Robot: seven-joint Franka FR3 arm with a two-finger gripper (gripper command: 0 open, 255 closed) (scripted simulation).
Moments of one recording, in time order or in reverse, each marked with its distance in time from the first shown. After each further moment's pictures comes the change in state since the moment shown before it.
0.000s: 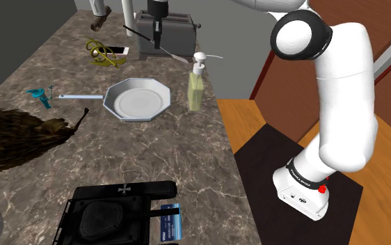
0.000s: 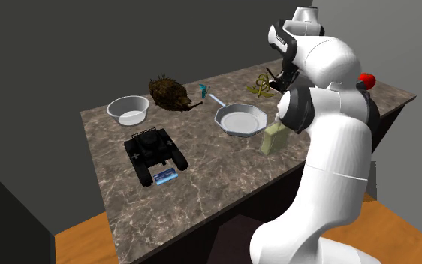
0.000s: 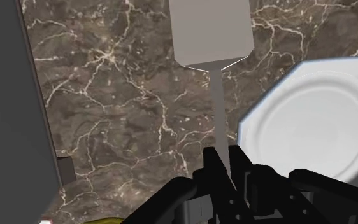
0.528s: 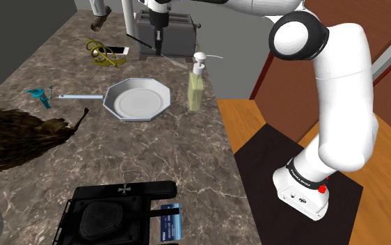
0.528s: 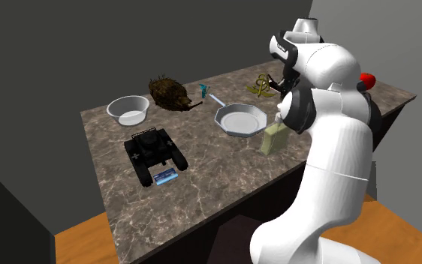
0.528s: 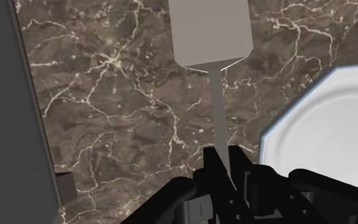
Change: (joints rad) arm -0.020 0.016 -0.004 -0.071 -0.001 0.084 -0.017
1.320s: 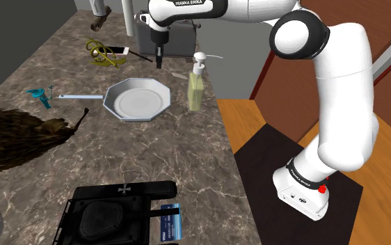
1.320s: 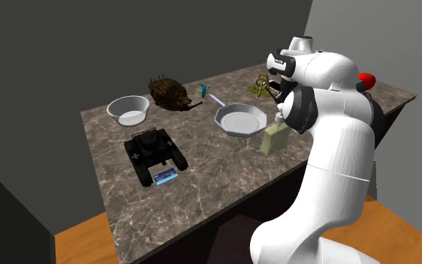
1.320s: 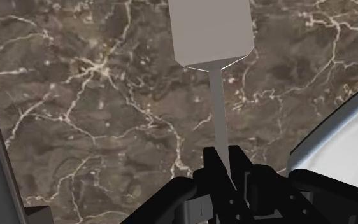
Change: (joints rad) arm -0.016 -0.005 -0.002 -0.175 -0.002 0.169 0.002
